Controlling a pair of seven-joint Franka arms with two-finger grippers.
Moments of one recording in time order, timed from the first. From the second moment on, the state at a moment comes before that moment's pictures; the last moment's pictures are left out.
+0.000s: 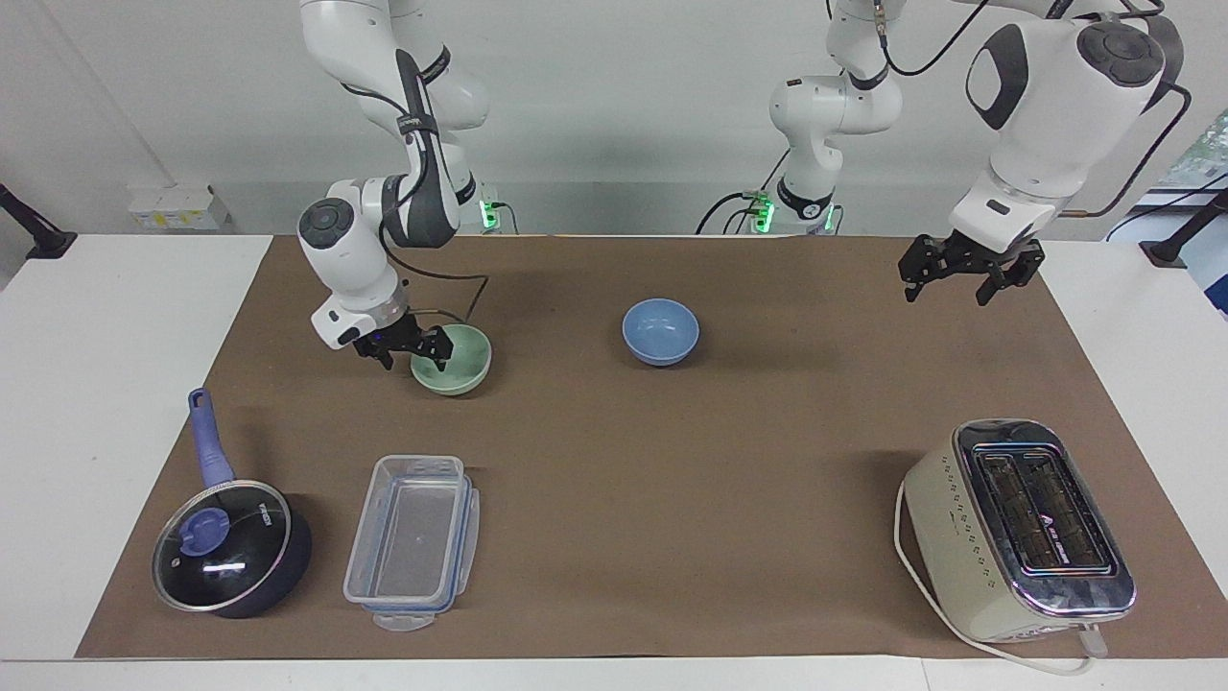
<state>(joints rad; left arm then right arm) -0.06 0.01 -0.04 -1.68 0.03 1.67 0.05 -0.08 0.05 0.11 -2.31 0.10 2.33 0.03</state>
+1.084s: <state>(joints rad) -0.06 0.00 -0.04 -1.61 0.03 1.55 0.05 -0.11 0.05 0.11 -2.34 0.33 2.34 -0.18</state>
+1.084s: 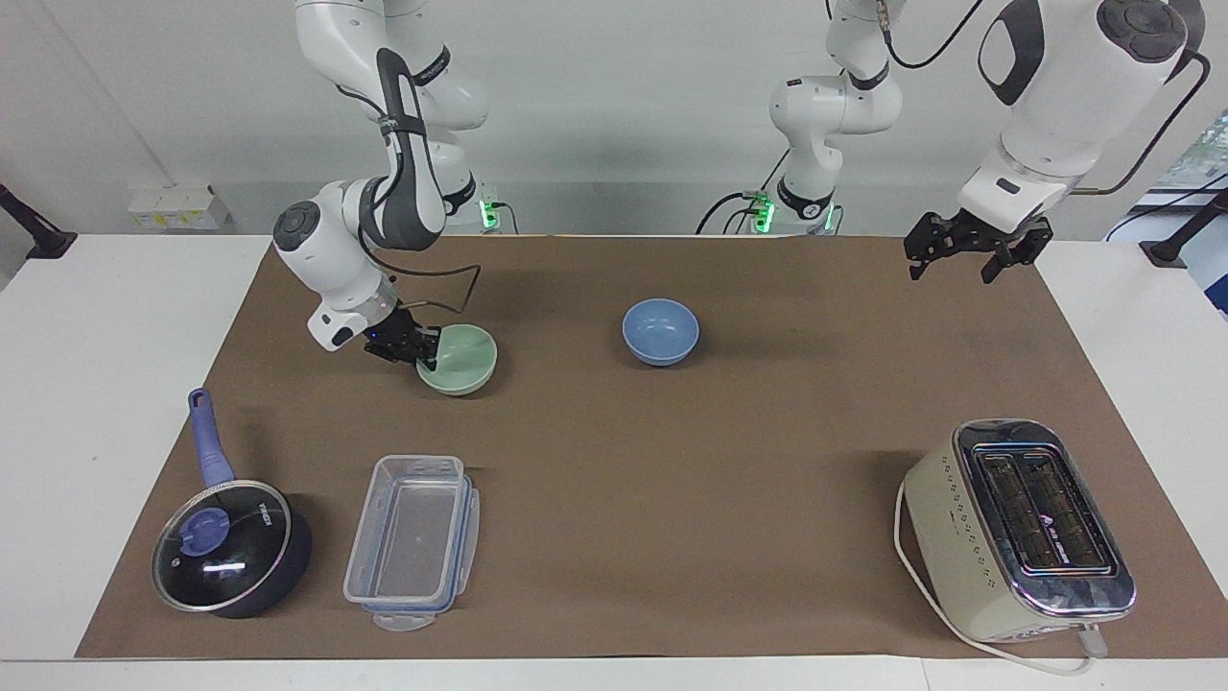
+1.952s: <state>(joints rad) -0.06 0.00 -0.04 -1.61 0.03 1.55 0.05 0.22 -0.06 0.12 -2.29 0.36 2.30 0.17</state>
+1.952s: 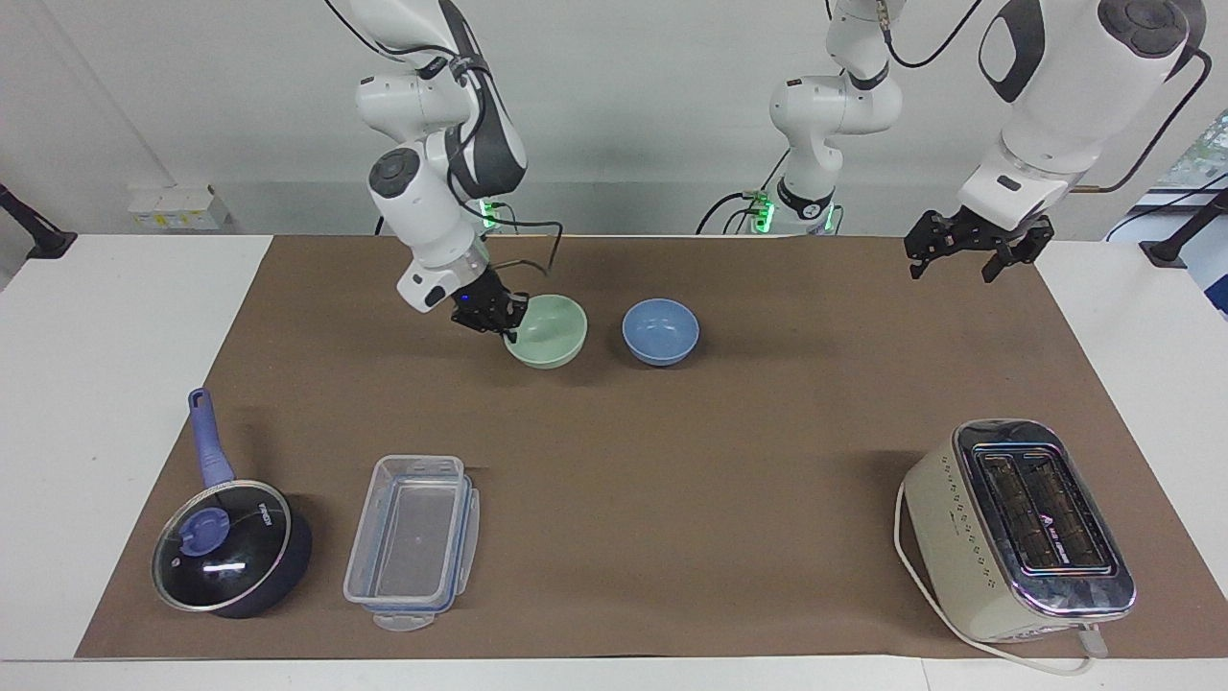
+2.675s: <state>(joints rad) -0.06 0.00 -0.04 -1.61 0.03 1.55 0.05 0.47 -0.03 0.13 -2.25 0.24 2.33 0.49</state>
